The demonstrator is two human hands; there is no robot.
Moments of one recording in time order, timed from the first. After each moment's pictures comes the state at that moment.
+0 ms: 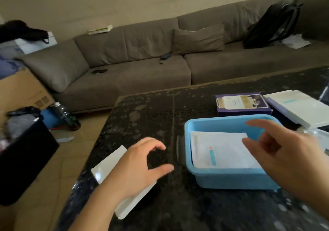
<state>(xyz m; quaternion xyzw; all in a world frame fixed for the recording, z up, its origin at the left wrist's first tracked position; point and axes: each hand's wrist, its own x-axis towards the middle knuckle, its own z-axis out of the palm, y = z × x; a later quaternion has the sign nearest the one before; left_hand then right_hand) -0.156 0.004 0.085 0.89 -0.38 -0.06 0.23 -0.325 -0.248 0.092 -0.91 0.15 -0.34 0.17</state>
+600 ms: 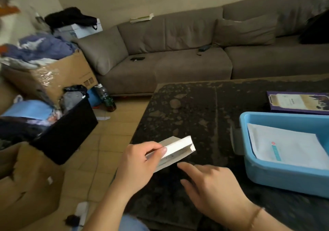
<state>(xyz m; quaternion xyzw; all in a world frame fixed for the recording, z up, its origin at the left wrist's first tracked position) -0.148 0.125 0.052 0.87 -0.28 0.10 0.39 -0.241 -0.064 0.022 -0.96 -0.13 -0.19 0.14</state>
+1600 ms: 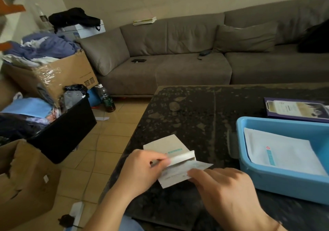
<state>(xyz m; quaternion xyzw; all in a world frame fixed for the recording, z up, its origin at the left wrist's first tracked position) -0.142 0.125 0.030 0.88 -0.31 0.03 0.36 -0.262 -0.074 0.047 -0.92 -0.13 -0.36 0.10</state>
